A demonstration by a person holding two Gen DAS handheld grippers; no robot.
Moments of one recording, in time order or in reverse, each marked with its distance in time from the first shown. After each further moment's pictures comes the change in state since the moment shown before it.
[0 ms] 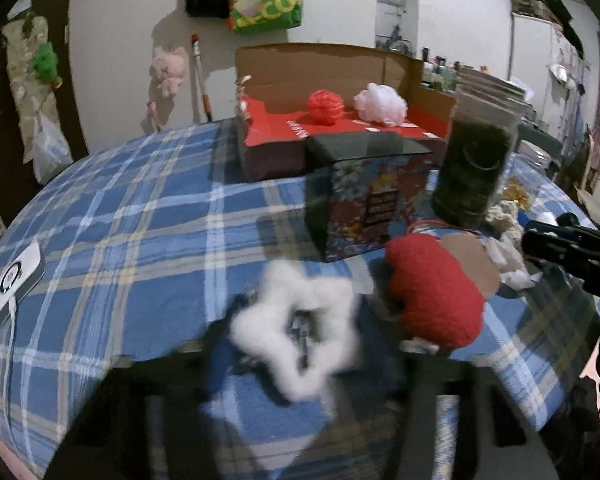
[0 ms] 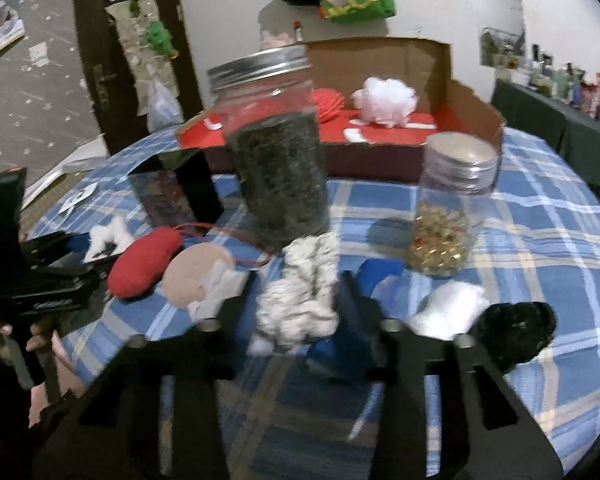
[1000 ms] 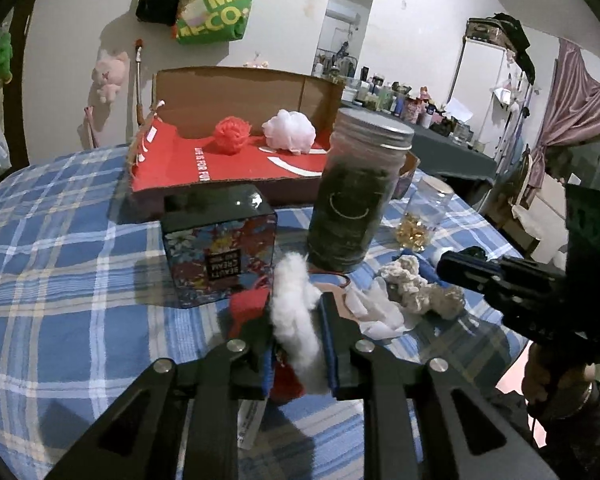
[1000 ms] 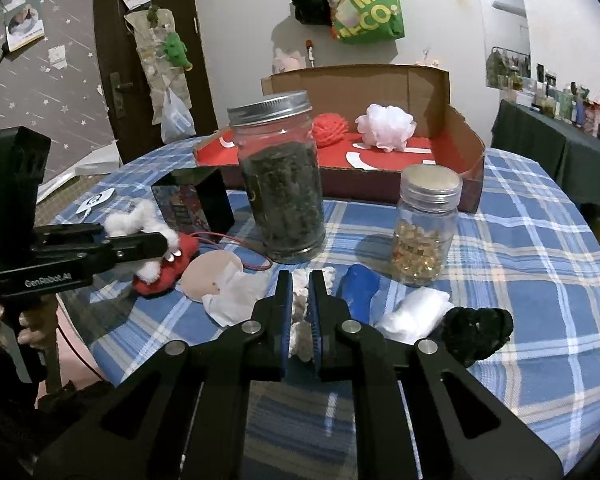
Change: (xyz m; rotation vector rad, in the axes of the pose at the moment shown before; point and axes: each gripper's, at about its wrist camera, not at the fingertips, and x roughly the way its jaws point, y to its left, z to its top) left arm -0.018 -0.054 0.026 -0.017 -0.041 -0.260; right arm -0.036 -0.004 -0.001 -0.042 -0.072 0.004
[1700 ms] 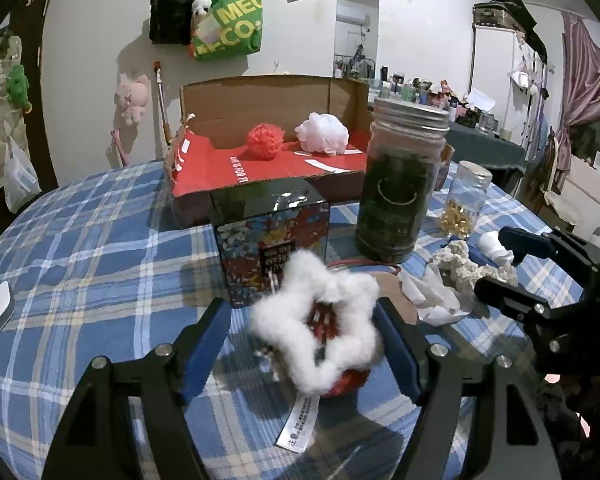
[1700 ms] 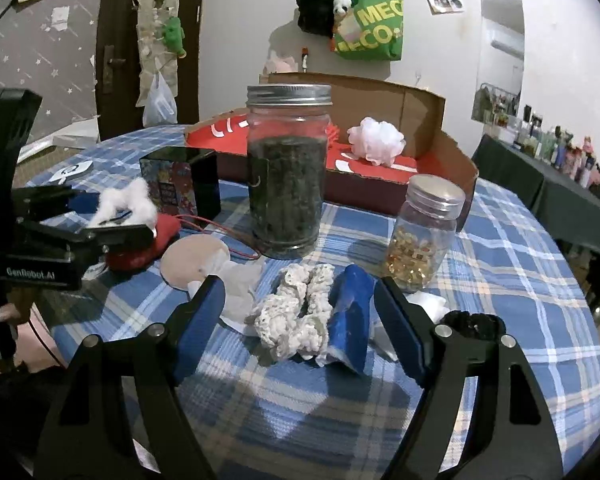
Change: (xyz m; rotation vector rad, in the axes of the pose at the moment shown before) left arm 0.001 0.011 -0.011 0.072 -0.043 0.147; right arm 0.008 0.028 -0.015 -0.139 -0.044 -0.158
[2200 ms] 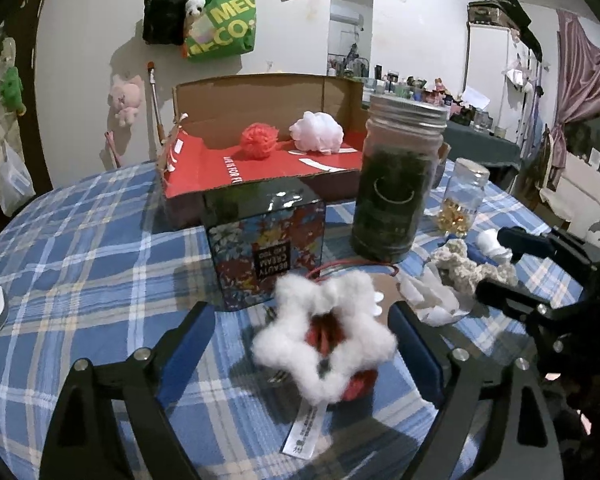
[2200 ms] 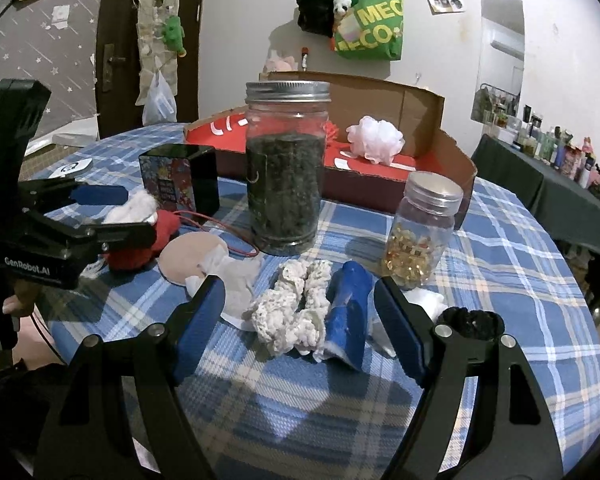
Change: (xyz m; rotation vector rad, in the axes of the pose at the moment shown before) left arm 0.003 0.001 -0.002 0.017 0.002 -0.009; right arm -0.001 -0.004 -0.002 0.006 0.004 0.008
